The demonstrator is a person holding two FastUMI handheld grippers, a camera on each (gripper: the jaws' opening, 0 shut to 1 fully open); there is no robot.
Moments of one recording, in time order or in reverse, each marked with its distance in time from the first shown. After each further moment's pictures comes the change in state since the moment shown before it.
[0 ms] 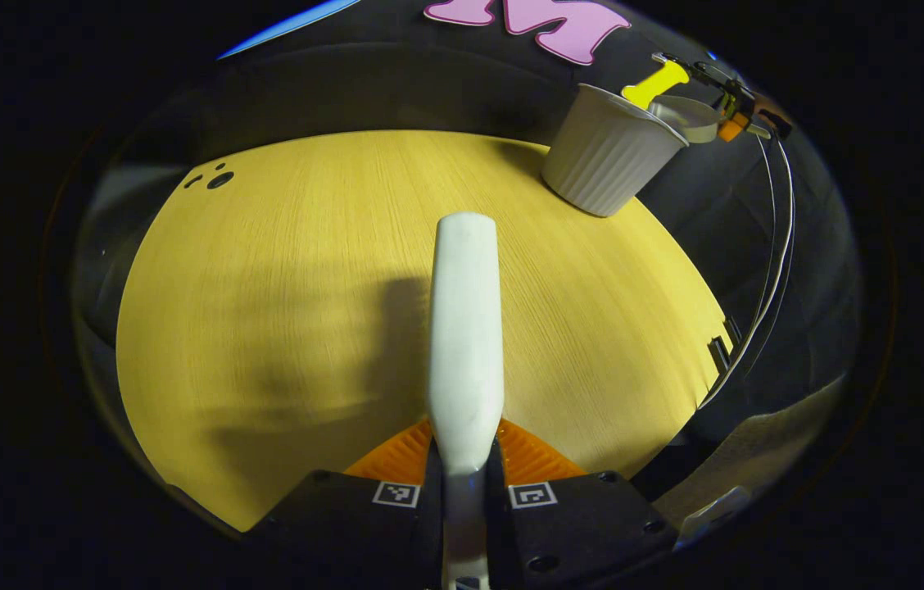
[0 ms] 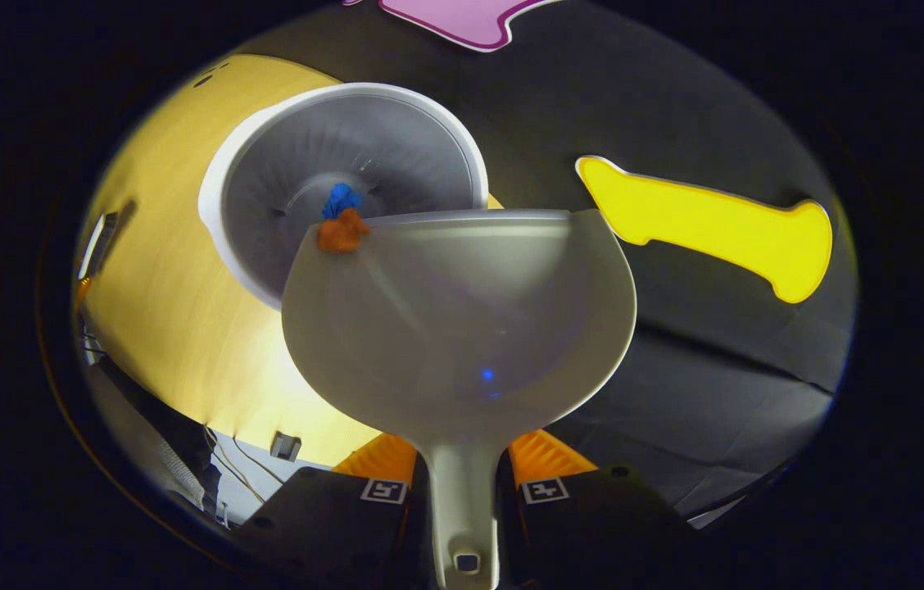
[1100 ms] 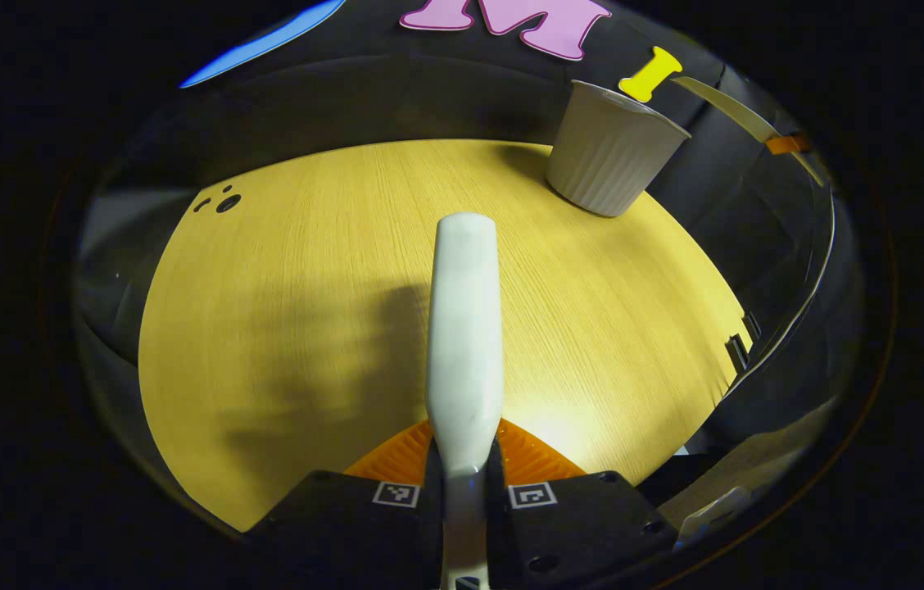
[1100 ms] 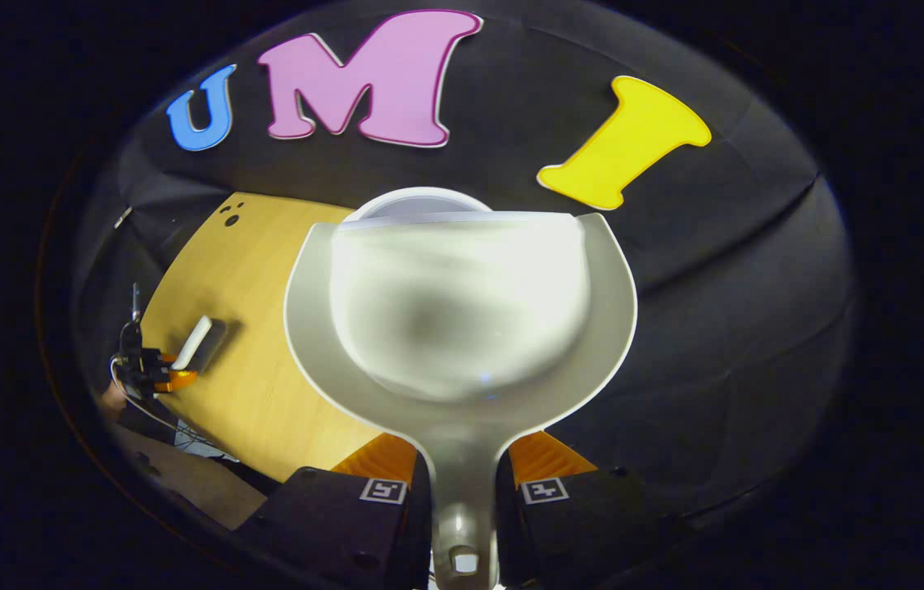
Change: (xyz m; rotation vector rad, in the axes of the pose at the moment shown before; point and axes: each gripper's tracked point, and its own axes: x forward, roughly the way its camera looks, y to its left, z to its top) left arm -0.007 -0.010 0.015 0.065 -0.005 0.105; right arm -0.065 0.109 -0.087 0.475 -0.505 0.328
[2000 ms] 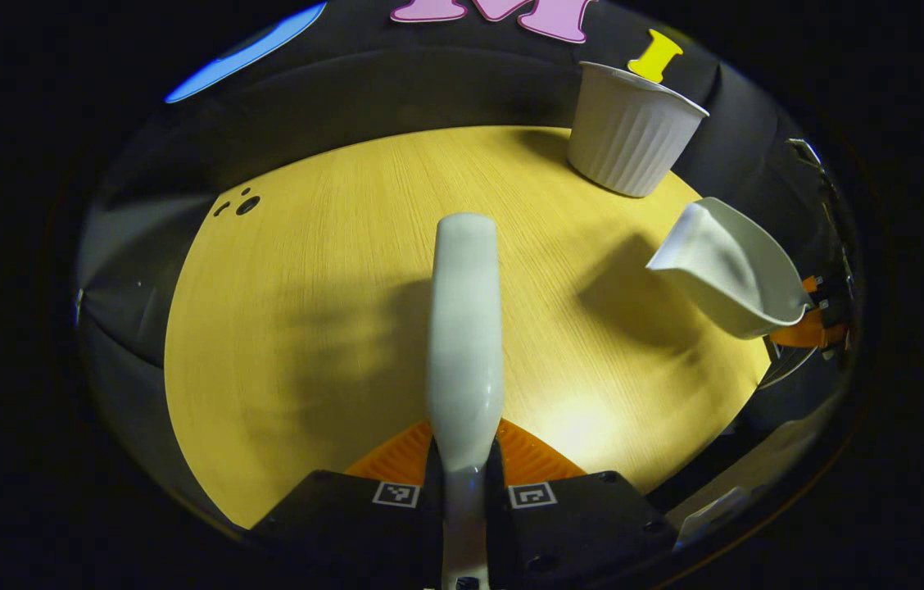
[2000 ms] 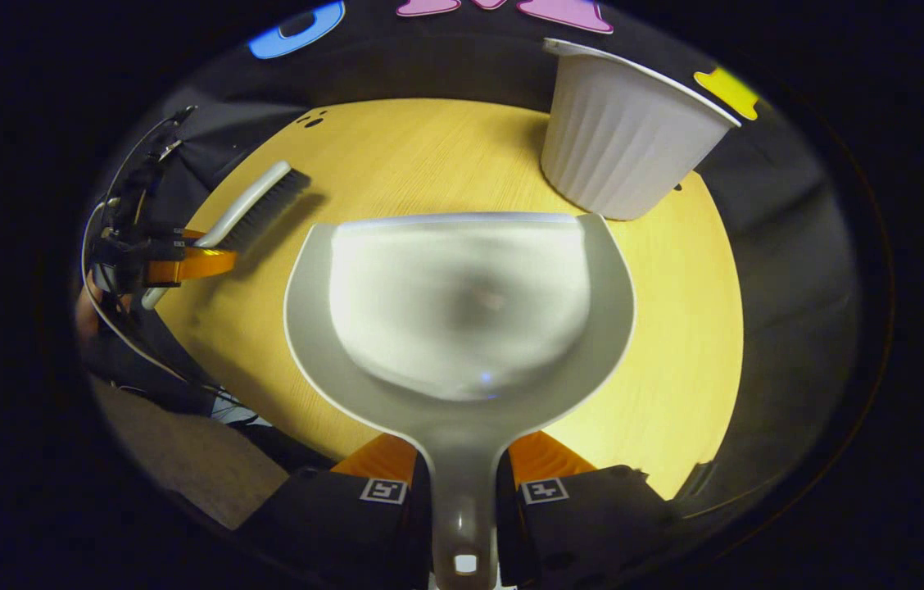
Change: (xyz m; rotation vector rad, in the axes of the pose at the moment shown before) left arm 0.010 0.010 -0.009 0.034 0.053 0.124; right arm 0.137 0.234 -0.194 0.013 0.159 0.224
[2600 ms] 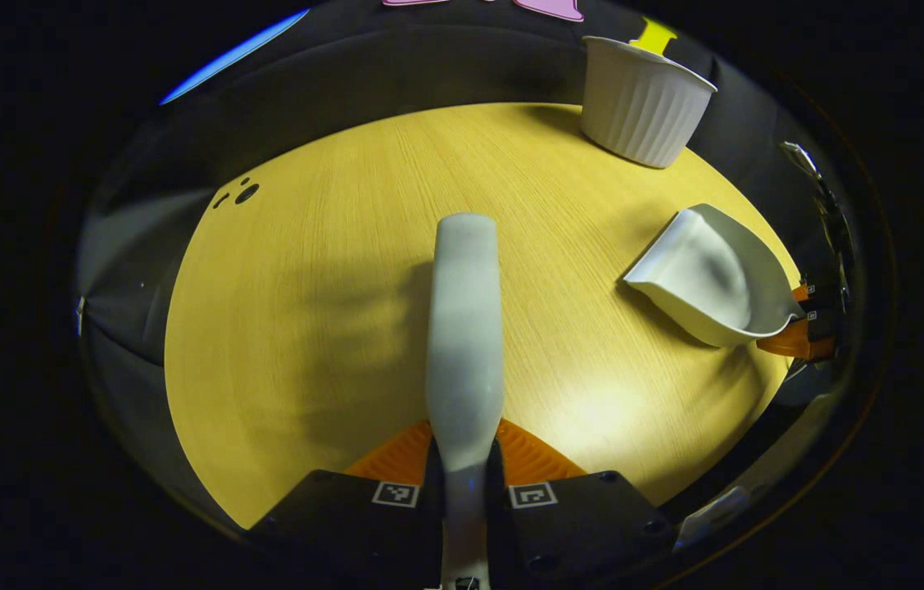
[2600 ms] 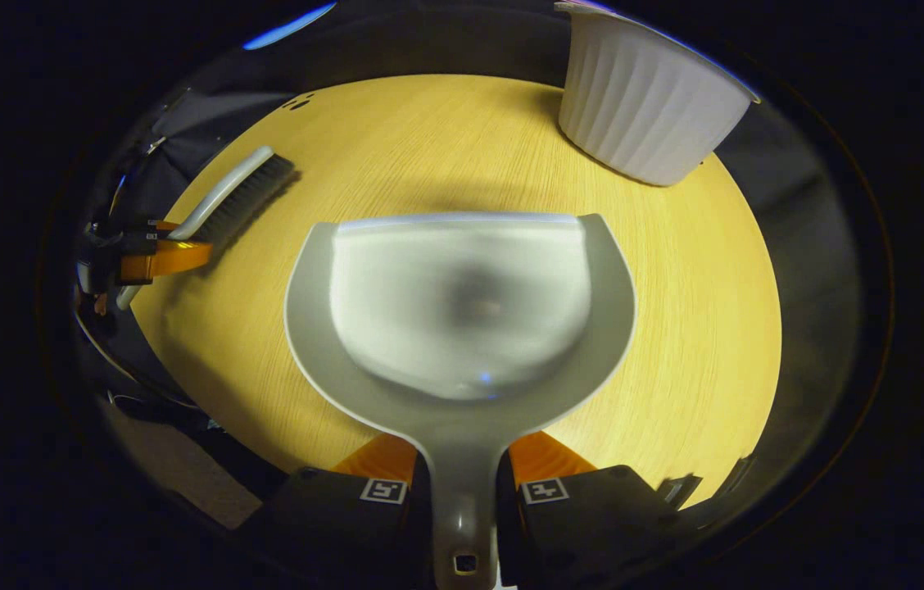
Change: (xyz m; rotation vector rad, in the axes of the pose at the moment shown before) left arm 0.031 0.008 -0.022 0.029 0.059 0.047; right arm 0.029 0.006 -0.013 0.032 0.039 -0.008
